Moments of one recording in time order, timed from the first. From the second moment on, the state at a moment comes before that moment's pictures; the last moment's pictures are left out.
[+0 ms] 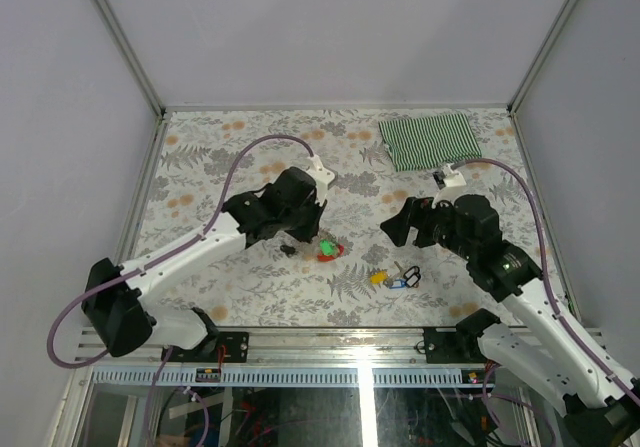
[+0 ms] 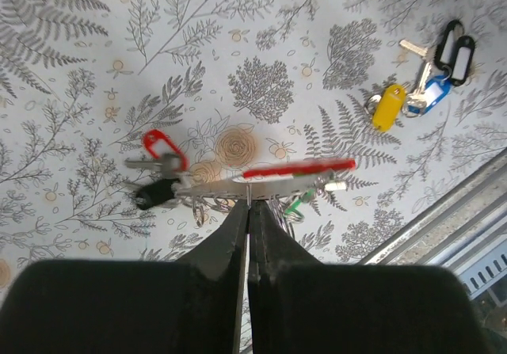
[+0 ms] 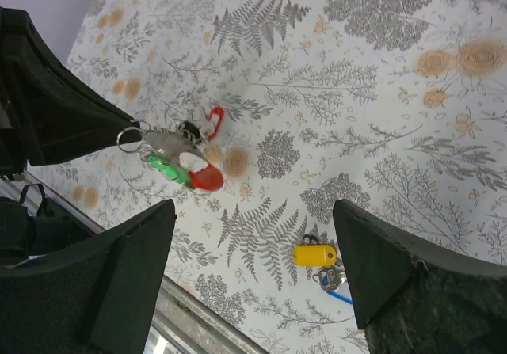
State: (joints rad) left arm -0.79 1.36 1.12 -0.62 0.03 -0.22; right arm 0.53 0.74 0.73 -0.43 -0.14 0.48
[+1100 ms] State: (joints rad) left arm -0.80 1.16 1.32 -0.67 -0.15 -0.45; right arm 0.87 0.92 0.95 -0.29 -0.09 0.22
